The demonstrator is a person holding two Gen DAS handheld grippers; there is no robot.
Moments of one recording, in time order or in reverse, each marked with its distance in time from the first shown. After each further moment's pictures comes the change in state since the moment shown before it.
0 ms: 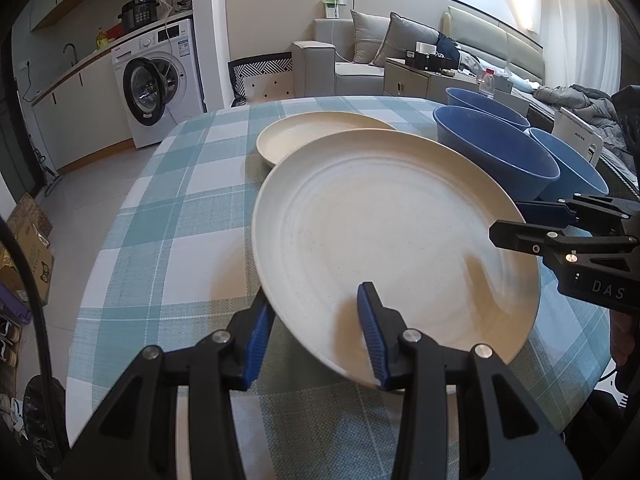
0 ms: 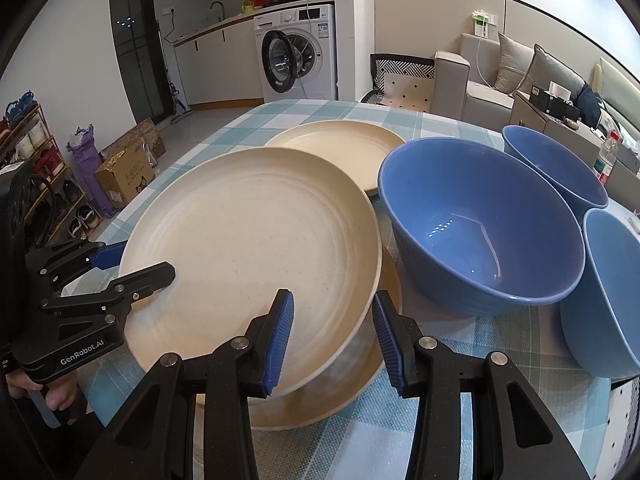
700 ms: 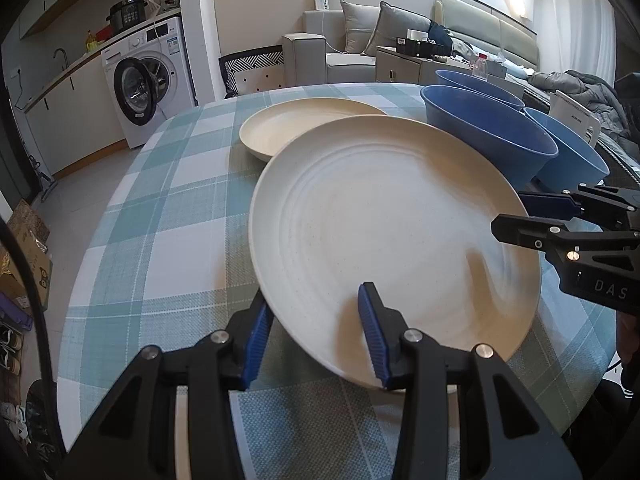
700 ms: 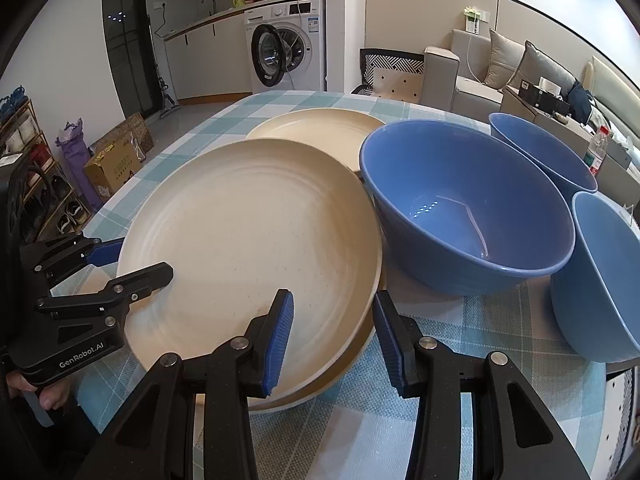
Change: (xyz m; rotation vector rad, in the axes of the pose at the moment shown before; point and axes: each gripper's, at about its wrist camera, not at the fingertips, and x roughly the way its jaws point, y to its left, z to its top) left arm 0.012 -0.013 -0.004 0.037 0.029 -0.002; right arm 0.006 -0.004 -0.012 -0.001 0.019 -0.048
